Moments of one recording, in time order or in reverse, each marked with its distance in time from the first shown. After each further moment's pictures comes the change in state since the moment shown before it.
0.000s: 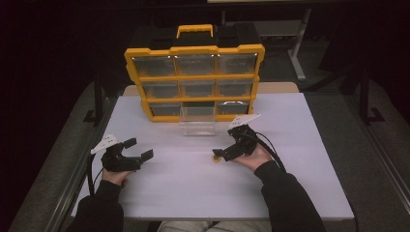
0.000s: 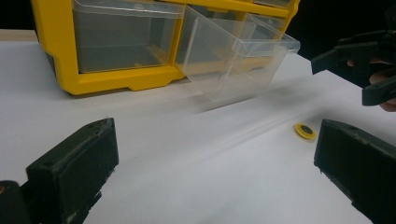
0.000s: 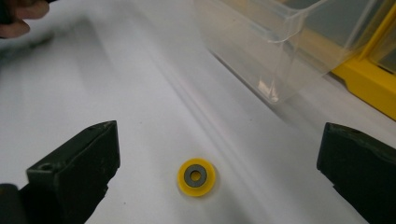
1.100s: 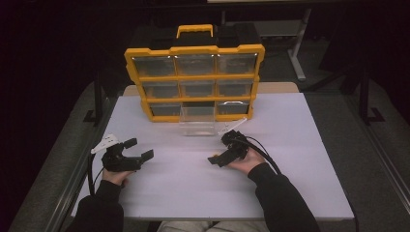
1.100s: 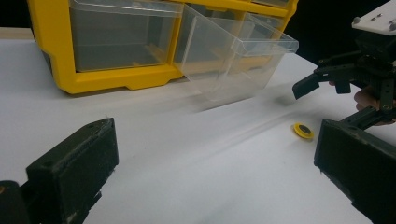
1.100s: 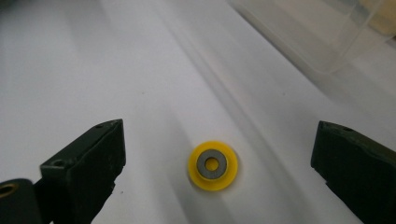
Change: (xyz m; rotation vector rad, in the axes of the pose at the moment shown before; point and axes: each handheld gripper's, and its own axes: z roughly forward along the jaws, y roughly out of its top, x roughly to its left) left arm 0.000 0.000 0.001 0.004 -0.007 -0.002; right arm 0.005 -0.008 0.031 0.134 0.033 -0.022
